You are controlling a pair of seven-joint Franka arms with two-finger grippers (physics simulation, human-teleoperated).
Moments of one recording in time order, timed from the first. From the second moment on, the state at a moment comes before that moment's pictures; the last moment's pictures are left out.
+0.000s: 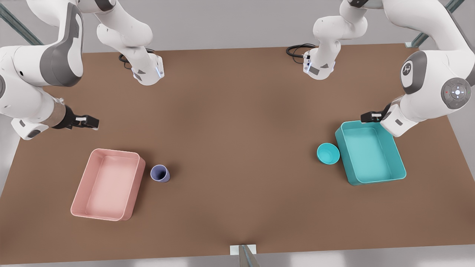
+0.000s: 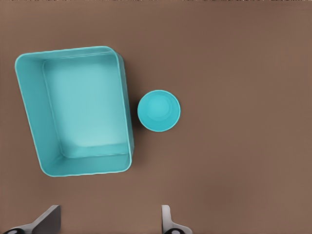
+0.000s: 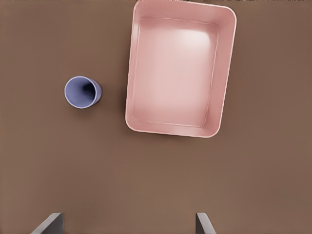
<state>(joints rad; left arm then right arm) 0.02 0.19 -0.07 -1.42 0.02 1.37 -0.03 -0.05 0.14 0.06 -1.38 -0.02 1.37 0.07</state>
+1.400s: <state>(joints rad) -0.24 0.56 -0.04 -1.86 0.21 2.13 -0.21 0.14 0.68 0.05 -1.57 0.00 2.06 0.20</state>
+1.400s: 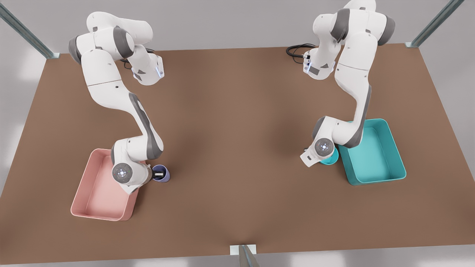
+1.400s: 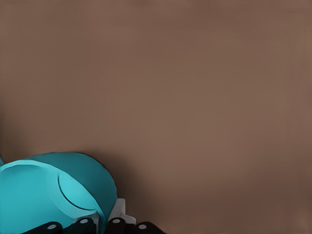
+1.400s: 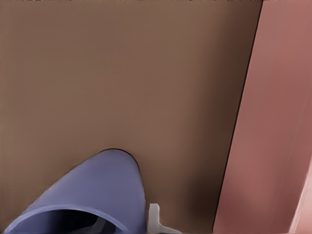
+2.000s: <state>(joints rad) -0.15 0.49 0.32 -1.86 0.10 1.95 -0.27 -0.23 0.60 0.05 -1.41 -0.05 1.97 -0.03</state>
